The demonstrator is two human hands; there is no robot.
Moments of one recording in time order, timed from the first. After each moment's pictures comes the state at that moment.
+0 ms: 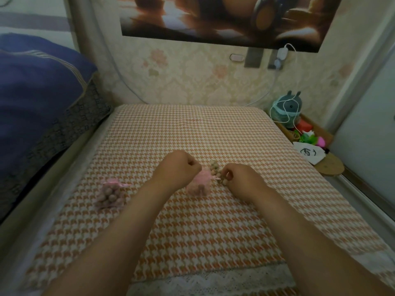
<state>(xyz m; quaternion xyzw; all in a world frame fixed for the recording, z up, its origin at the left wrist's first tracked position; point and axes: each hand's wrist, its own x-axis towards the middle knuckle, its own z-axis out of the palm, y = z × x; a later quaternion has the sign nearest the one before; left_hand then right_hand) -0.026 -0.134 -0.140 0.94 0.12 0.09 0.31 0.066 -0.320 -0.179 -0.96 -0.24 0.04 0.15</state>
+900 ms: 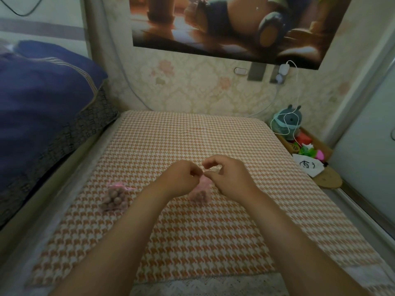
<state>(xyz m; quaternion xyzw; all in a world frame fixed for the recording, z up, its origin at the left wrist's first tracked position) -0.036 -0.128 -0.135 0.93 0.07 0.06 0.36 0.027 -0.289 -0.133 -0.86 -0.34 -0.03 0.39</state>
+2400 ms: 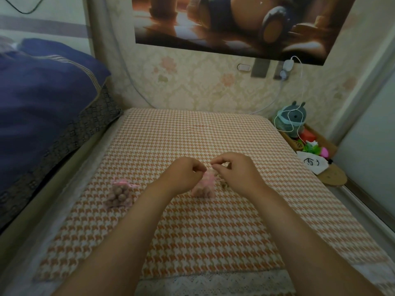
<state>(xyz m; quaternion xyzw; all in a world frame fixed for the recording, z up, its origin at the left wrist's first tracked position) -0.031 -0.123 -0.143 0.92 0.07 0.09 0.37 0.038 -0.293 -0.137 -0.87 -0.31 -0.05 0.38</state>
